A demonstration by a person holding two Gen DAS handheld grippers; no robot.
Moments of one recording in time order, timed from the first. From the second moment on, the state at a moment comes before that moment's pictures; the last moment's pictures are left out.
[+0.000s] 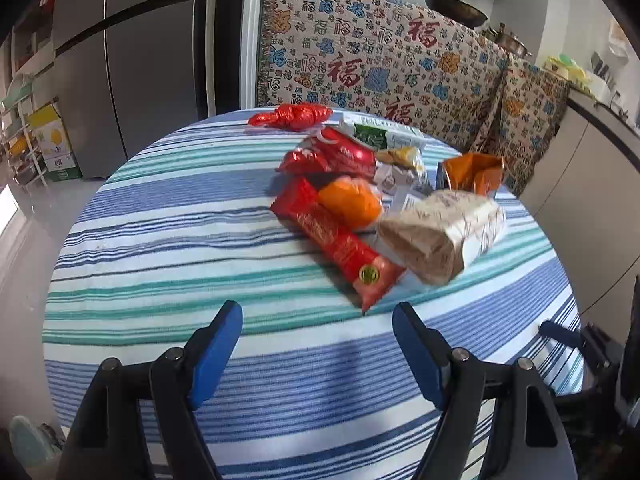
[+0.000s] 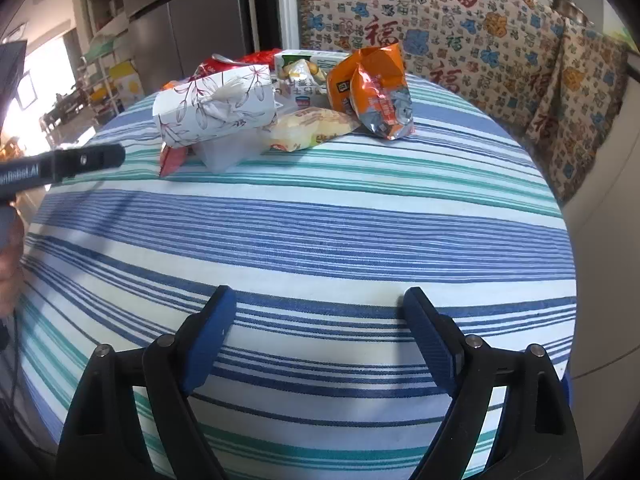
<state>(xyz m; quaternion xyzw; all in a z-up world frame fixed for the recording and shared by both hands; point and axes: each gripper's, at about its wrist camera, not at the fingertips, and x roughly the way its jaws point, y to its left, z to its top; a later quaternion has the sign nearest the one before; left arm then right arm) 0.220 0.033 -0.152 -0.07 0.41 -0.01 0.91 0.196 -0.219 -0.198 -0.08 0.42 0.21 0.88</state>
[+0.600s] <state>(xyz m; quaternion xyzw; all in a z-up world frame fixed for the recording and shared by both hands) 0.282 0.045 -0.175 -0.12 0.46 -0.04 0.88 0.192 -0.219 -0.199 -0.08 0.42 0.21 0.88</state>
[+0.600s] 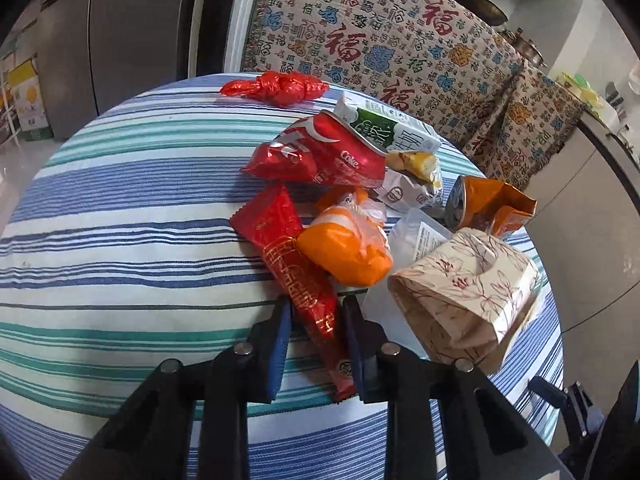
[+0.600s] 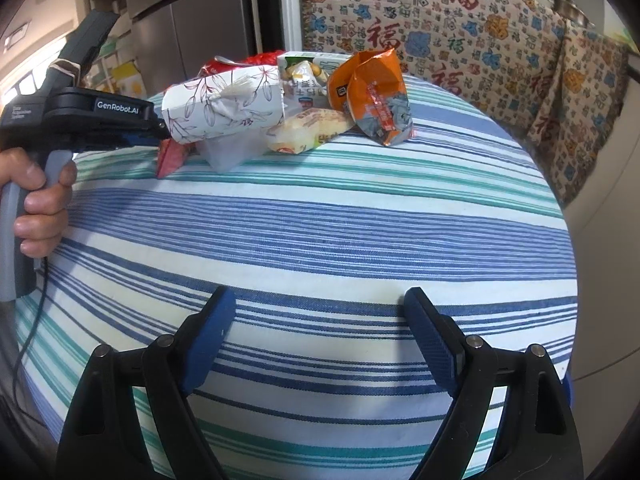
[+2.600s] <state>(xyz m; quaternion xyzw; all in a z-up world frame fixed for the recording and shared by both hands) 0.182 0.041 -0.177 0.01 0.46 -0.09 0.88 0.245 -0.288 -0.178 0.02 0.44 0.18 0.88</state>
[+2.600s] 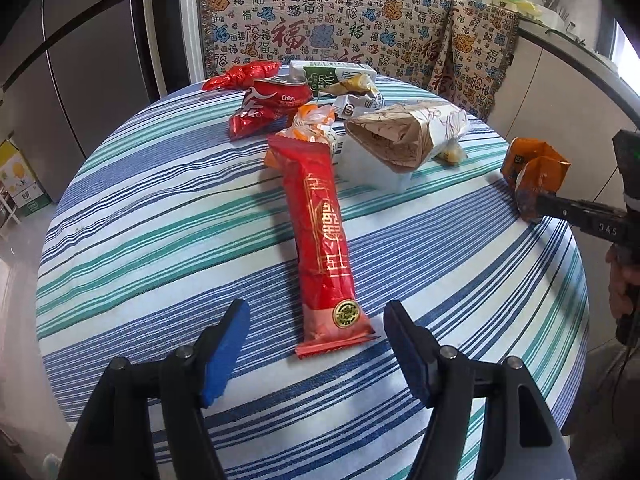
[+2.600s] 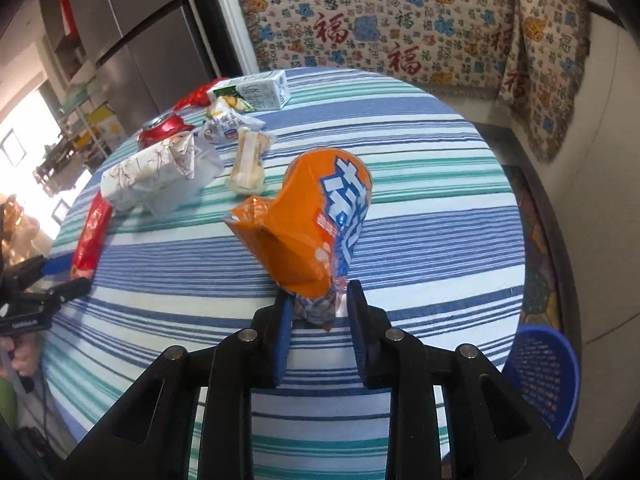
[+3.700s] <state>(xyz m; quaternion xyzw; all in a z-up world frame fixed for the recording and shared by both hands) 0.199 0.035 -0.168 -0.05 0.45 -0.10 0.89 0.201 -0.242 -0.155 -0.13 0.34 0.22 0.90</state>
